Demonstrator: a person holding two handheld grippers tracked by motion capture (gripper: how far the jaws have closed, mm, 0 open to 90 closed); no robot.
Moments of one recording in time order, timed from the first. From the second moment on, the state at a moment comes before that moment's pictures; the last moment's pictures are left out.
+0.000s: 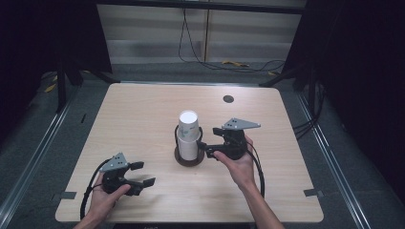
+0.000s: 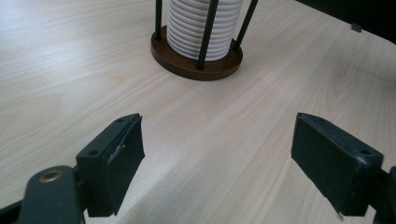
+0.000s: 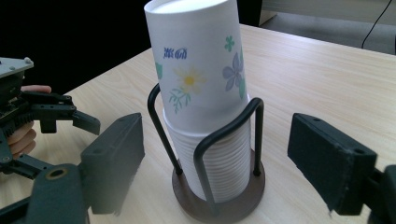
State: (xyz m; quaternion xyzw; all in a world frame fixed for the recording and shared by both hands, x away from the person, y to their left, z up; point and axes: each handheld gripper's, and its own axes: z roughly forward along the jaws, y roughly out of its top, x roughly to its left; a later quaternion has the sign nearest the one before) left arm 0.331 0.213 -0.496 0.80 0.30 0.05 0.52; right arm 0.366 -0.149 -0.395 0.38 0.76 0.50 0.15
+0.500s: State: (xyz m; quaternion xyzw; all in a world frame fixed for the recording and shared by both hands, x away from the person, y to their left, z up) left arm 0.331 0.214 -0.496 0.80 0.31 0.05 0.52; right arm 0.385 -0.135 -0.380 0.37 0.77 0.50 0.15
